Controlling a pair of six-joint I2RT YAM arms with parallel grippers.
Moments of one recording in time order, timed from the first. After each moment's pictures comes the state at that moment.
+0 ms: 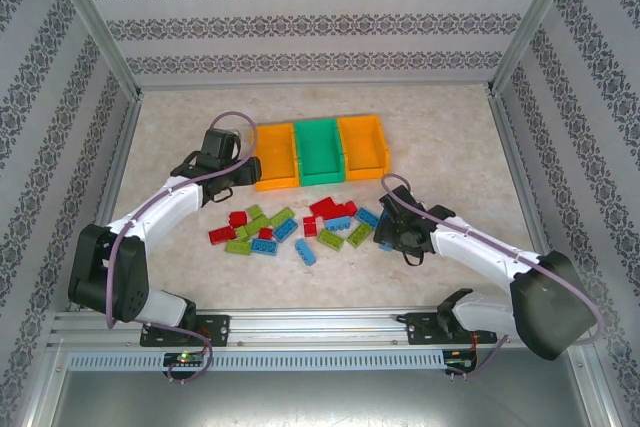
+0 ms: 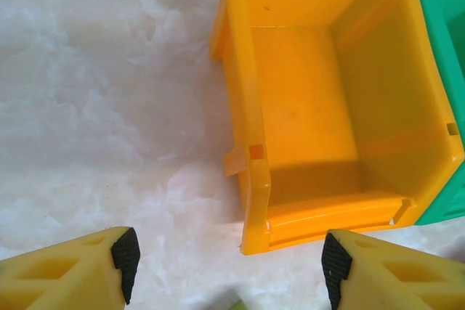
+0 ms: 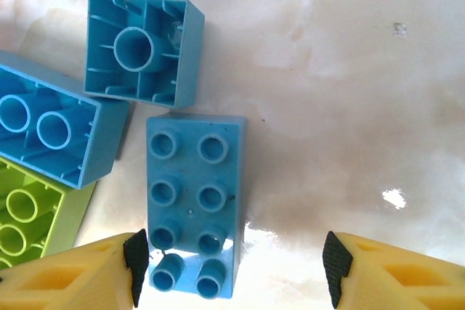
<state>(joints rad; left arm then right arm) -0.26 1.44 0.94 -0.36 -0.04 -0.35 0.55 1.22 0.60 -0.64 0.09 0.88</state>
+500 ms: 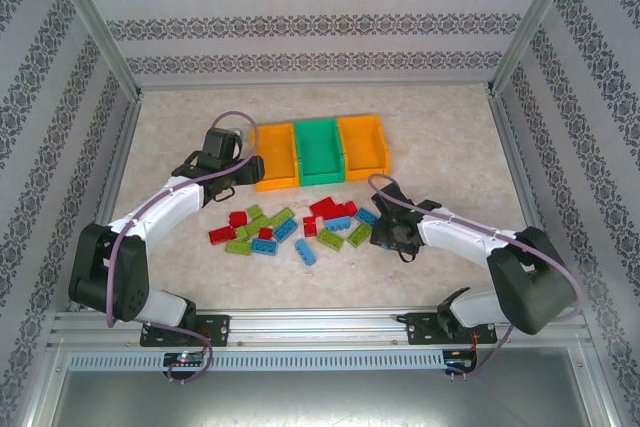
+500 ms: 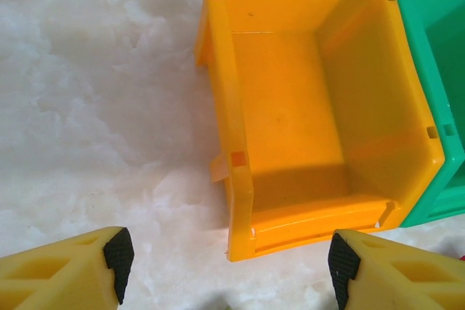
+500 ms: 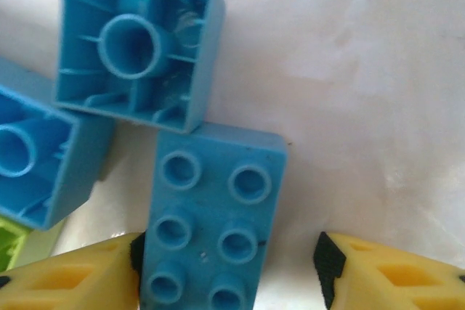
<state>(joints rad) -0.27 1.44 0.94 -0.33 -0.02 -0.35 0.55 1.38 0.64 -0.59 0.09 0.82</state>
